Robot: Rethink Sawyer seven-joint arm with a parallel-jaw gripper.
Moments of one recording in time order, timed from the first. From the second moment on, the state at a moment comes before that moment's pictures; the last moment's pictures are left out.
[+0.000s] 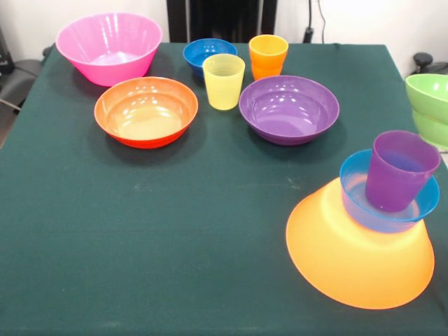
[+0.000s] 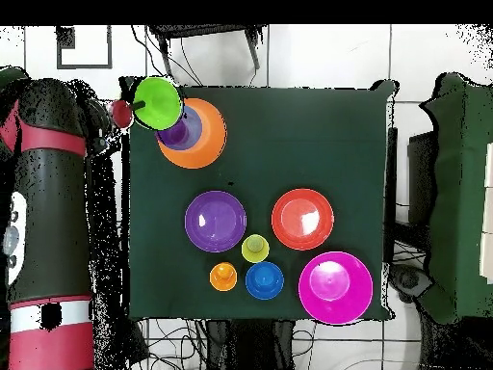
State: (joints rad) arm 0.43 -0.25 -0.45 0.66 -0.27 0.95 2.15
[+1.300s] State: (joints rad) arm 0.41 -0.26 -0.45 0.70 -0.29 0.85 2.15
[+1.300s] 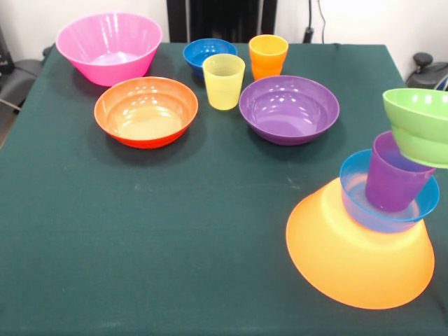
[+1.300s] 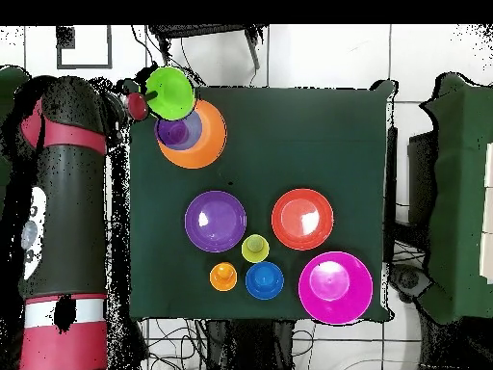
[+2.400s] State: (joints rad) arm 0.40 -0.27 -0.45 0.81 -0.33 0.83 2.15
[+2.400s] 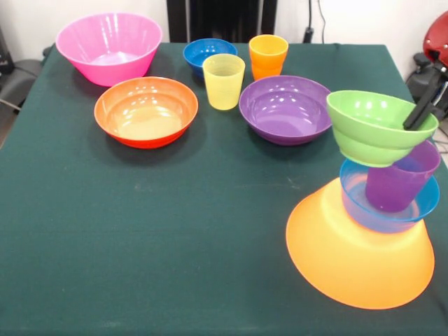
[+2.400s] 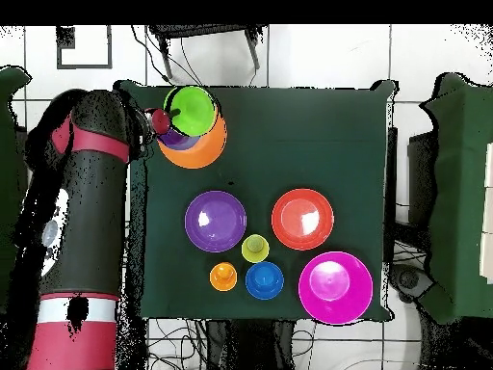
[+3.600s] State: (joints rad) arm 0.38 -0.31 -0.38 0.85 -0.33 0.86 2.15
